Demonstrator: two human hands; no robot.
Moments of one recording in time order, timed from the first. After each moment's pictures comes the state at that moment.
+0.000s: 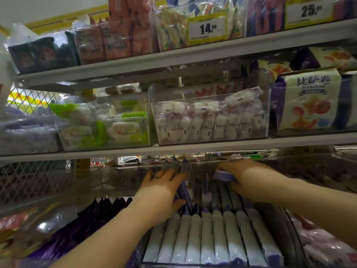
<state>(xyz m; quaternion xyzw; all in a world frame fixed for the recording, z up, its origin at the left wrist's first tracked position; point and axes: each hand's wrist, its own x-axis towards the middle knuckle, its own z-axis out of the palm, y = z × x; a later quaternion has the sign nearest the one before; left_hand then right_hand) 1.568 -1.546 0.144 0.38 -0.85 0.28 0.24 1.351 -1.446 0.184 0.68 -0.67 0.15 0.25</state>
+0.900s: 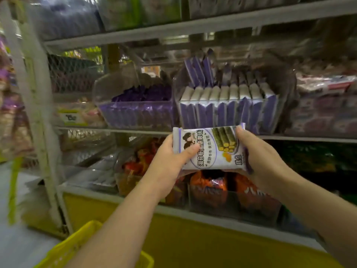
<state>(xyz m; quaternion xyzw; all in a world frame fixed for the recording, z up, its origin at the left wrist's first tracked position) 1.636 -1.384 -0.052 0.25 -0.60 -0.57 0.50 1.460 -1.328 -0.030 0.48 -0.41 0.63 -0.45</state>
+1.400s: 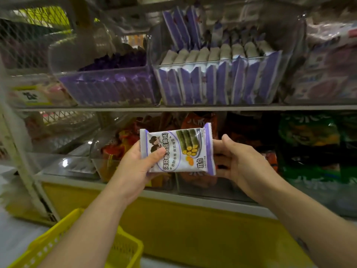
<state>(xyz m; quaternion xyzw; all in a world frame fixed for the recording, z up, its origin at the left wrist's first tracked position) 1.657 -1.421 -0.119 0.29 -0.58 -0.59 0.49 1.444 -1.343 -0.099 0.50 -0.46 0.56 -0.47</state>
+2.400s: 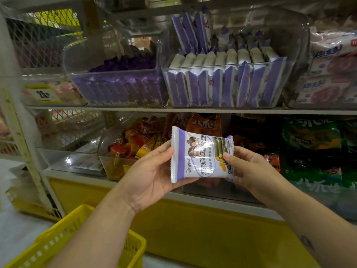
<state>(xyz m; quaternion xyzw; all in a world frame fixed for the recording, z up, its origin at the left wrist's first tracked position) 1.654 -1.383 -0.100 0.12 -0.46 -0.80 0.36 1.431 -1.341 -0.111 0.43 -0.49 0.58 -0.49</state>
